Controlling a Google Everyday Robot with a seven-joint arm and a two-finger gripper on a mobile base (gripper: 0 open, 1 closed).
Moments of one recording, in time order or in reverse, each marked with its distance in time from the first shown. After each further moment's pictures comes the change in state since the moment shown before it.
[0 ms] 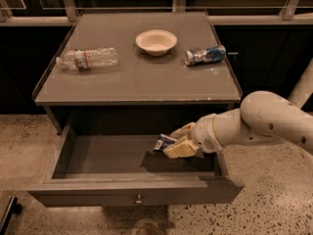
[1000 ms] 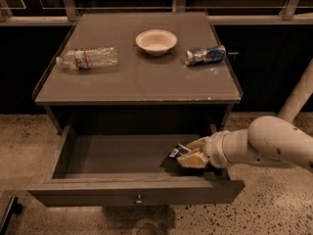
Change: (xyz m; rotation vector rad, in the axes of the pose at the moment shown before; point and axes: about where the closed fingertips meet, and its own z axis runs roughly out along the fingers) arm 0.069 -0.023 0.001 0.166 0.048 0.162
